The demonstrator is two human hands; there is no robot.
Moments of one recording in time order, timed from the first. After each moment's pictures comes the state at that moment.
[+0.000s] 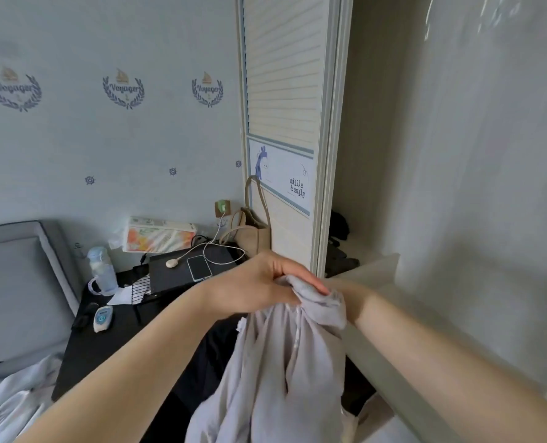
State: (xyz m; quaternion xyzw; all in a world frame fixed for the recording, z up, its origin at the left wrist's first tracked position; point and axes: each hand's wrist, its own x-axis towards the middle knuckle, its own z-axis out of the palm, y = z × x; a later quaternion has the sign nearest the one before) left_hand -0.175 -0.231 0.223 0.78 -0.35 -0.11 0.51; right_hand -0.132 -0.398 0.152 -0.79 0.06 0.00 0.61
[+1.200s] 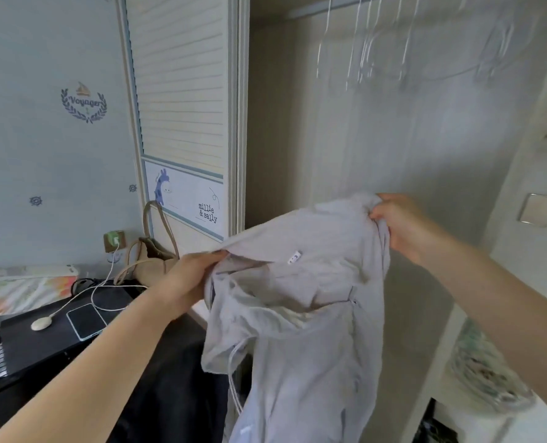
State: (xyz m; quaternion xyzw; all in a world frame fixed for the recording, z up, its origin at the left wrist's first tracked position) left_hand -0.055 -0.251 0.212 0.66 -0.11 -0.18 0.72; right_hand -0.160 -0.548 0.308 -0.76 0.13 -0.24 0.59
